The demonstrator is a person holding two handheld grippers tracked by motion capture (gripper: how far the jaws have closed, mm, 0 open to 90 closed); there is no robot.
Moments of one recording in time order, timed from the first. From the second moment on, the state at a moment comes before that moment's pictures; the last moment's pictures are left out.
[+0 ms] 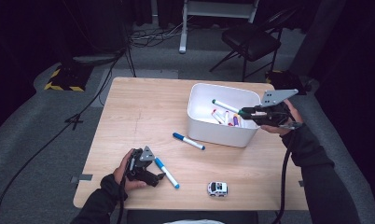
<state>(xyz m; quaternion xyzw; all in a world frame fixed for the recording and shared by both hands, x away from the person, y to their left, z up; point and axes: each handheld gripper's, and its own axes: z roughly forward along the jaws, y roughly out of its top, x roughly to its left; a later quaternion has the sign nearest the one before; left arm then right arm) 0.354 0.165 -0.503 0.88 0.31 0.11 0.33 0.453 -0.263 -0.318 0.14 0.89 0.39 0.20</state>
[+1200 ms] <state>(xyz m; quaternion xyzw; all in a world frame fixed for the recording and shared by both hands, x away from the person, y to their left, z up) 0.354 0.165 -0.503 0.88 0.31 0.11 0.33 0.504 -0.255 -0.367 0.18 0.94 0.25 0.15</state>
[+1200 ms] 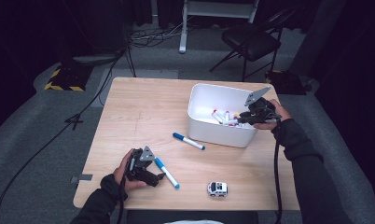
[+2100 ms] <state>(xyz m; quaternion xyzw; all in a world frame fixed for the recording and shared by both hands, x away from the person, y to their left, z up) 0.355 0.169 -0.503 0.88 0.32 0.11 0.33 0.405 -0.198 -0.368 0.12 0.87 0.45 0.15</state>
